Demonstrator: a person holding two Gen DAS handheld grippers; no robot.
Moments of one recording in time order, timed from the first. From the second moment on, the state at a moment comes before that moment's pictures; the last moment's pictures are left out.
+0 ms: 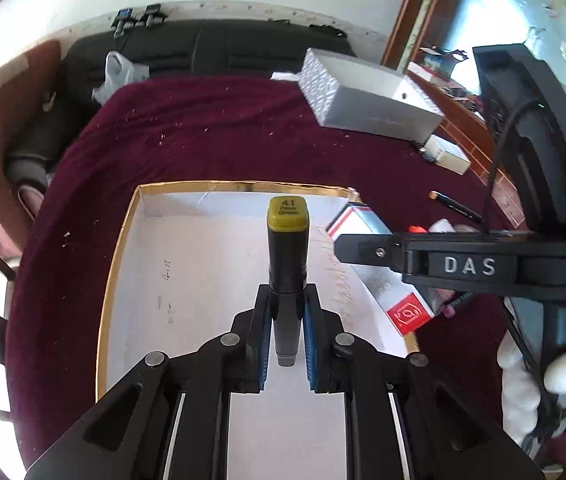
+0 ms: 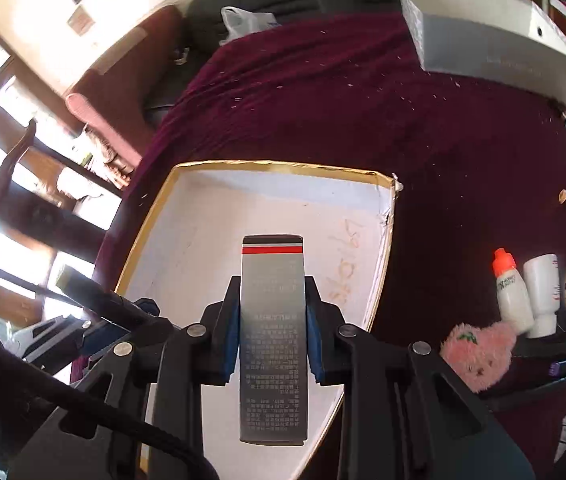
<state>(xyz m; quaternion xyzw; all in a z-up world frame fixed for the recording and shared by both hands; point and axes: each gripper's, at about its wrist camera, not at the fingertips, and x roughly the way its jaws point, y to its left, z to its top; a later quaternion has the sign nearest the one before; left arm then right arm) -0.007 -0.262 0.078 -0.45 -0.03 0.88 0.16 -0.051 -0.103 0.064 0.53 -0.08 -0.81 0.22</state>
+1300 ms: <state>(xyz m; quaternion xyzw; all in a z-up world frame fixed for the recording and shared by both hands) -0.062 -0.265 0.041 -0.50 -0.15 0.85 0.09 -0.085 -0.100 0.044 0.52 -0.07 -0.84 0.15</state>
